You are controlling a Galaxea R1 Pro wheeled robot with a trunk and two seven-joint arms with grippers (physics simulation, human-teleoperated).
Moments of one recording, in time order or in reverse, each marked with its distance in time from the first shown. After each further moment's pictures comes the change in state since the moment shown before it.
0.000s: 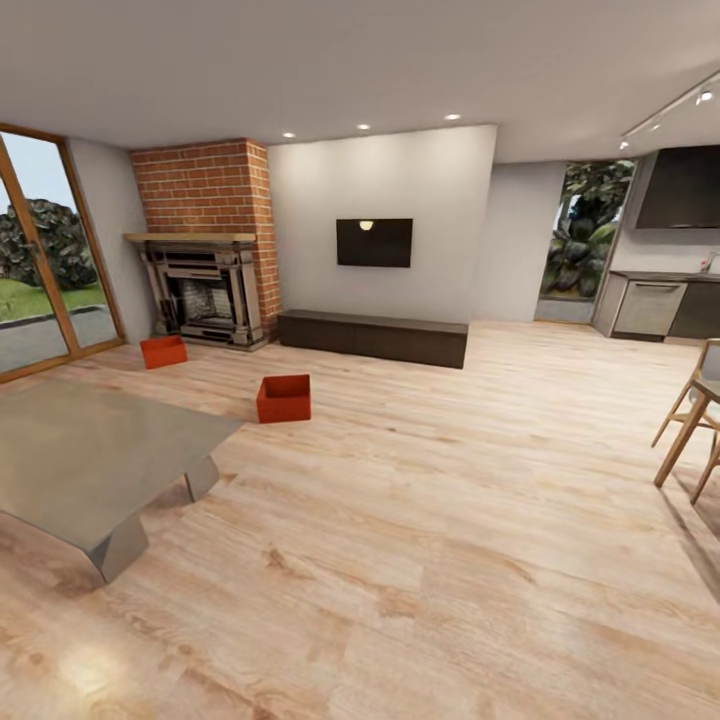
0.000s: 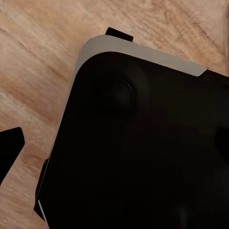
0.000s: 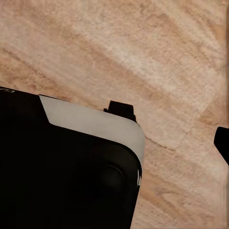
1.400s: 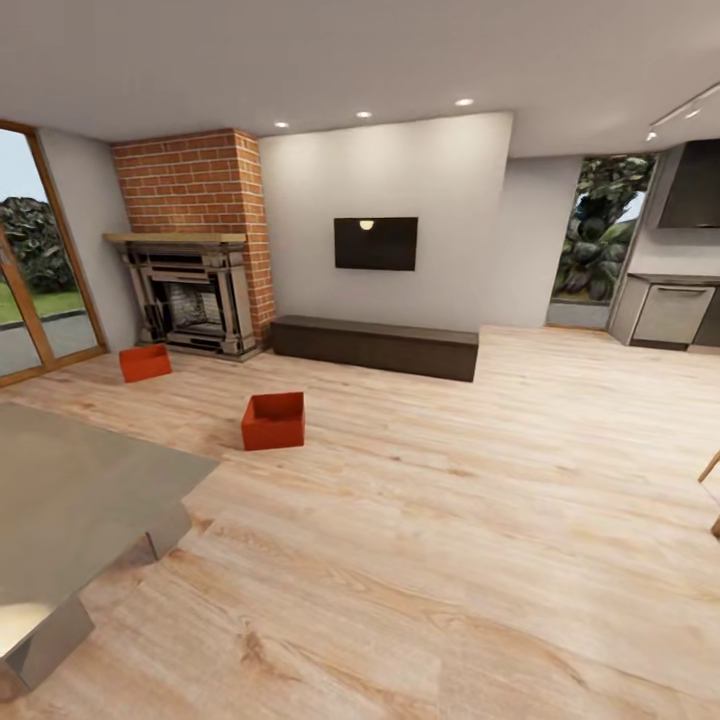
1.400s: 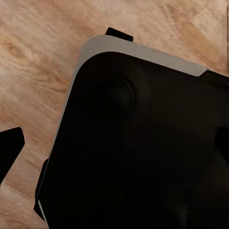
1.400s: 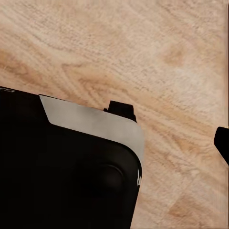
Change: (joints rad) left arm 0.000 0.000 0.001 0.000 0.000 0.000 0.000; right arm 0.000 0.000 0.000 0.000 0.000 0.001 0.000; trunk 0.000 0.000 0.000
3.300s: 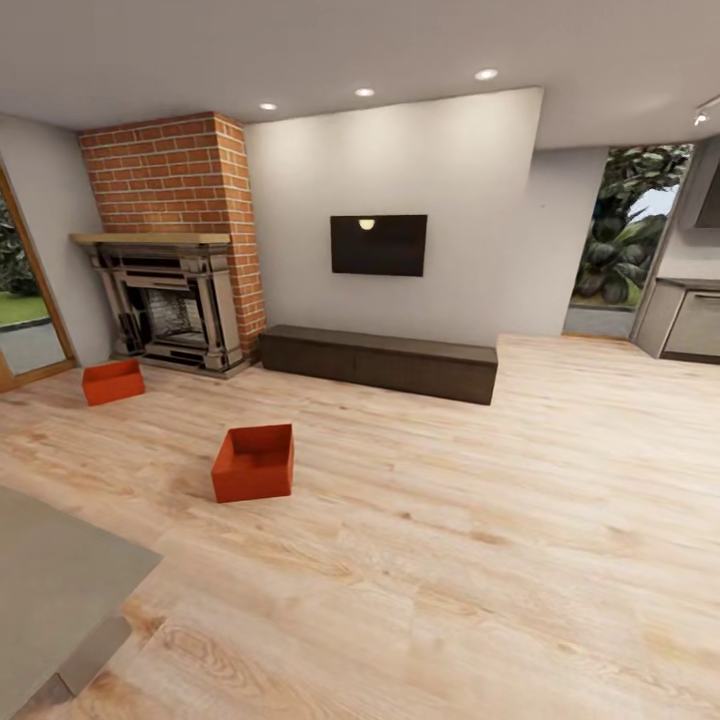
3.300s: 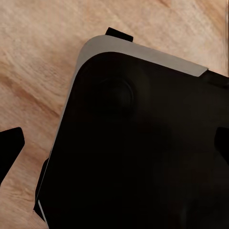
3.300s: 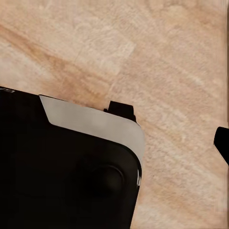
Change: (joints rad) left arm 0.000 0.000 0.000 0.000 0.000 0.000 0.000; right arm 0.000 0.000 0.001 0.000 0.001 -0.002 0.000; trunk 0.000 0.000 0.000
